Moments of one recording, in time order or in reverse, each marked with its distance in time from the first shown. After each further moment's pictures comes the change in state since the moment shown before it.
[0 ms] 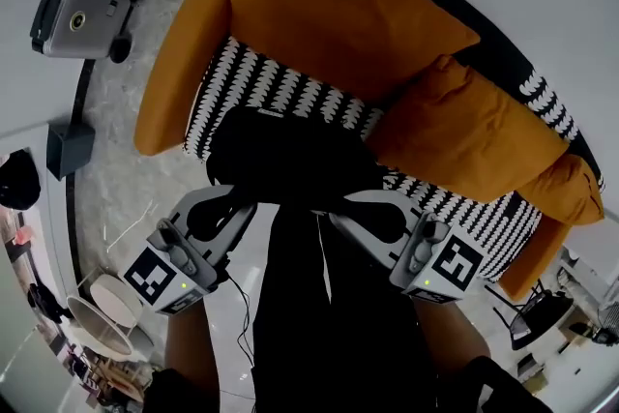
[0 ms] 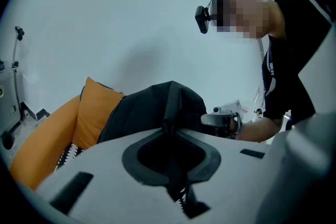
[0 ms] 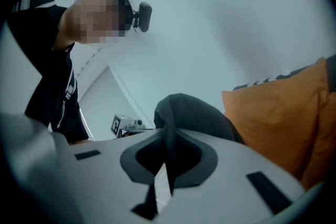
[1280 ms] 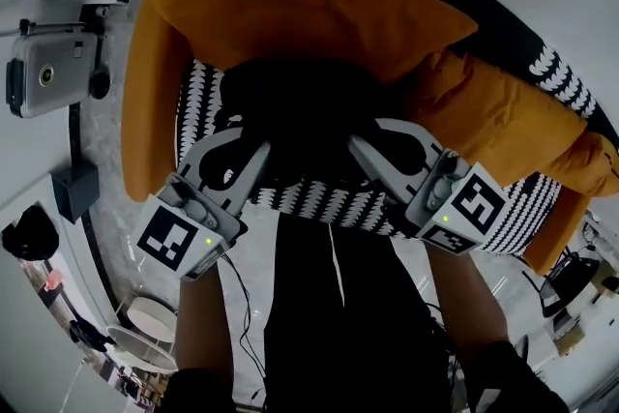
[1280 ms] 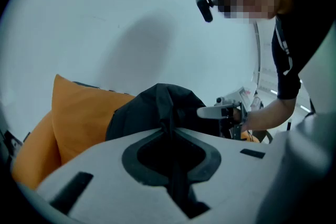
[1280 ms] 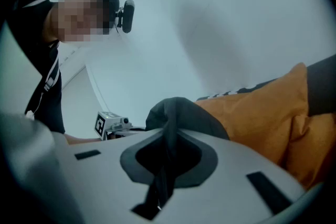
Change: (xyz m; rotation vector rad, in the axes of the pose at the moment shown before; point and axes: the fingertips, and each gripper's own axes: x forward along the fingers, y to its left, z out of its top) left arm 0.146 0.078 0.019 0.158 0.104 -0.052; right arm -0.012 -0.167 0.024 -0.025 -0.039 -0.251
